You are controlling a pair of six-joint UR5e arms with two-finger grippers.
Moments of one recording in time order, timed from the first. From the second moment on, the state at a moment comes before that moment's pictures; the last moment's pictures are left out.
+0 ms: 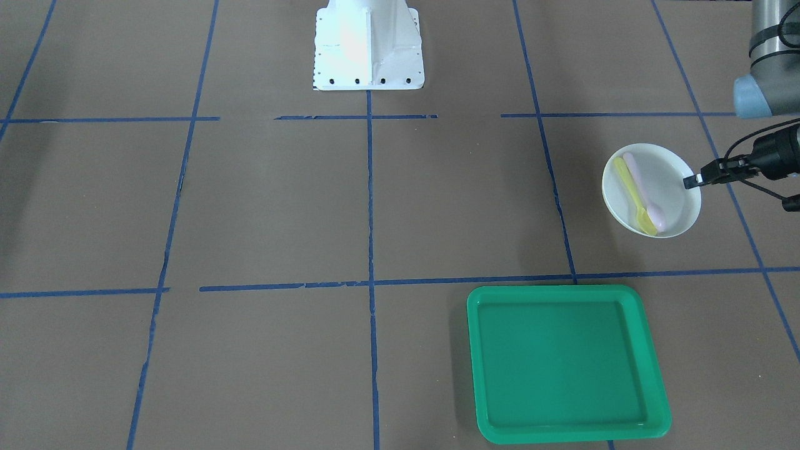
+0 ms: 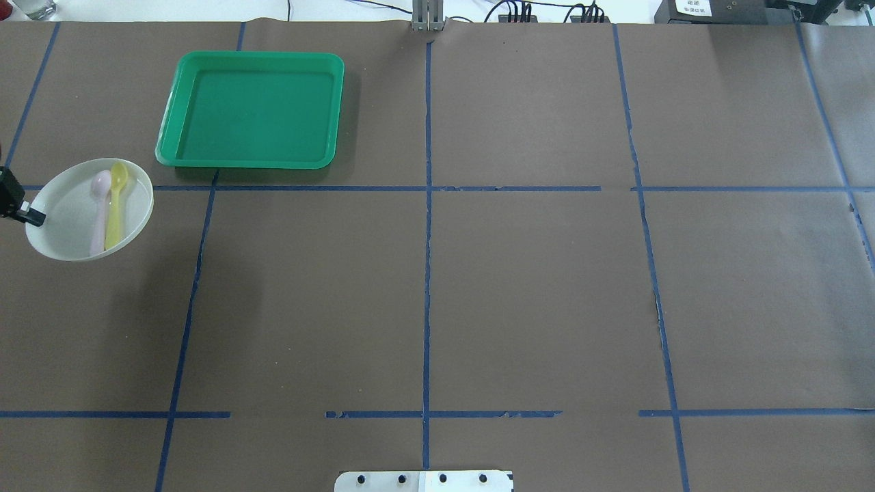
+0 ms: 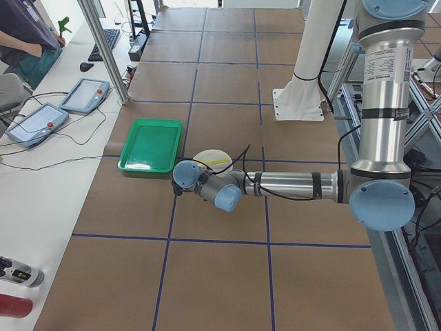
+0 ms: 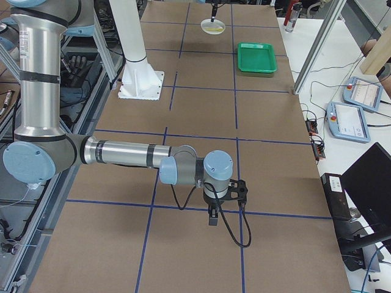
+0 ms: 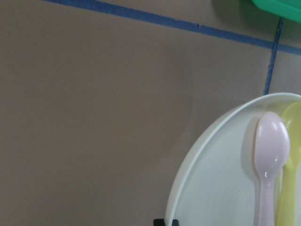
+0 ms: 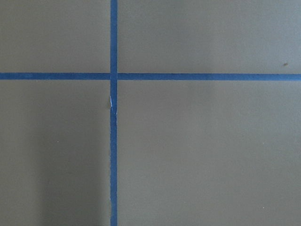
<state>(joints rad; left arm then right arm) -1.26 -1.70 -1.43 -2.04 -2.78 -0.75 1.58 -1.65 1.61 -1.51 2.28 0.03</state>
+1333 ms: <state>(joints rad) -1.07 -2.16 -0.98 -2.50 -2.39 -1.49 1.58 -1.66 1.61 -1.51 2.28 0.03</state>
